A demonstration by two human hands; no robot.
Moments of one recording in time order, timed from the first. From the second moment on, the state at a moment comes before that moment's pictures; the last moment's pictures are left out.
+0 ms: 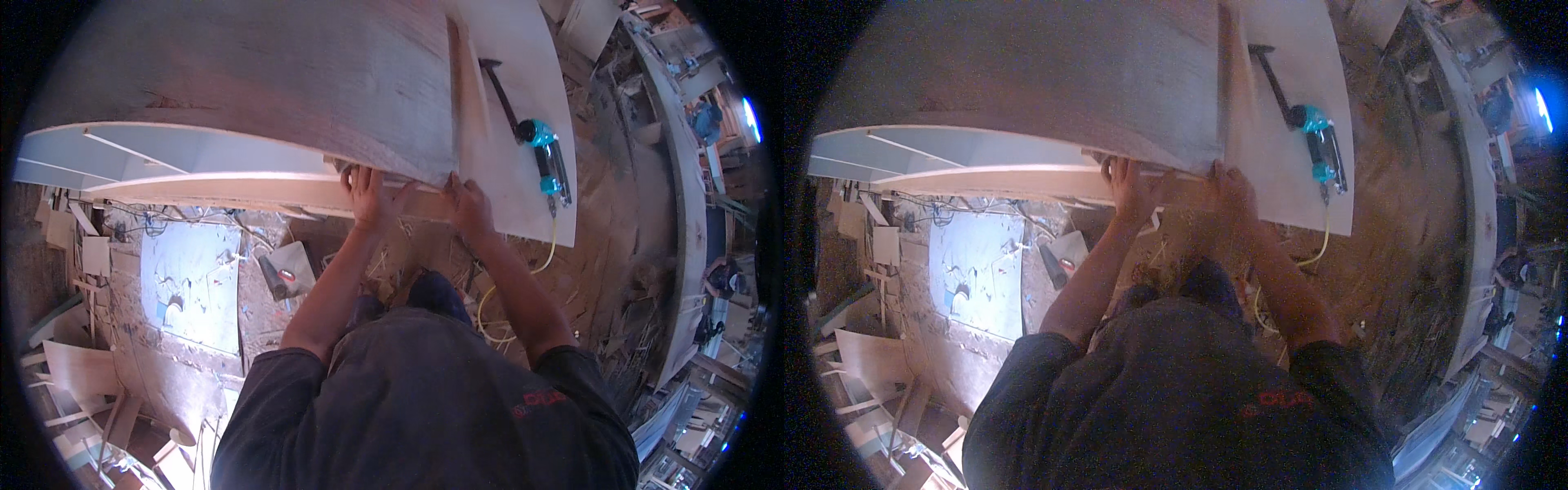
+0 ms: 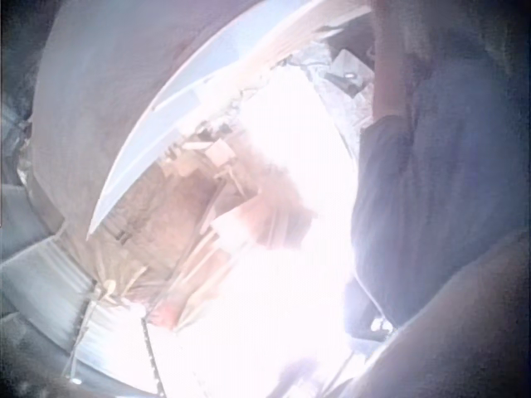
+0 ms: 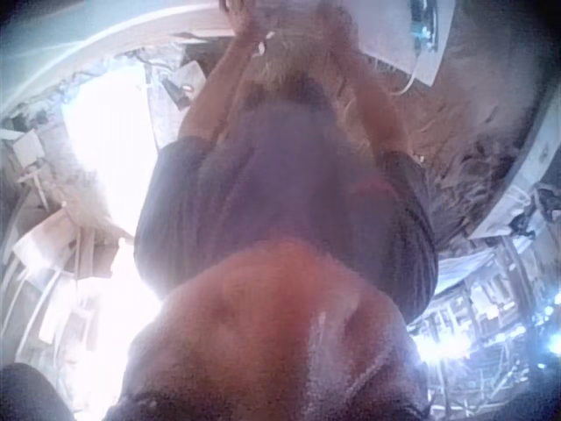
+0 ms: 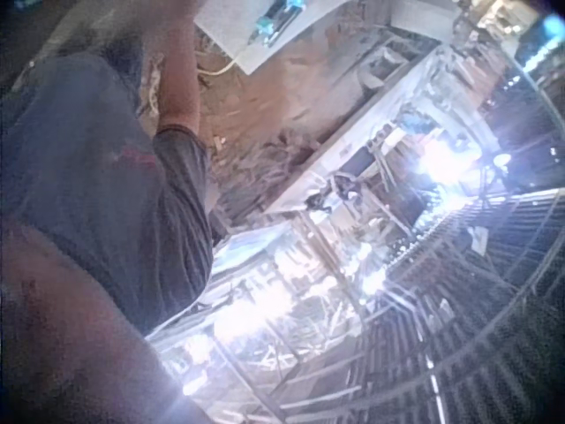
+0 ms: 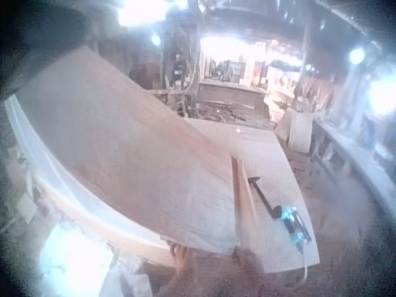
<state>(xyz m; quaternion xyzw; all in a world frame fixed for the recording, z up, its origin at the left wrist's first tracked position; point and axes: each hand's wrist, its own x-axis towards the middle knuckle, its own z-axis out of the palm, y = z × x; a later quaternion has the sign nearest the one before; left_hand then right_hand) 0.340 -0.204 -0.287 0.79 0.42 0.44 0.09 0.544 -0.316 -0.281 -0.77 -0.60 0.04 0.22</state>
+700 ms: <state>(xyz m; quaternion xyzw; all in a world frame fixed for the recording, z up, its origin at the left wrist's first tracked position) 0.368 -0.277 -0.247 0.13 0.51 0.46 0.71 0.617 -0.298 -0.273 -0.64 -0.27 0.62 0.36</state>
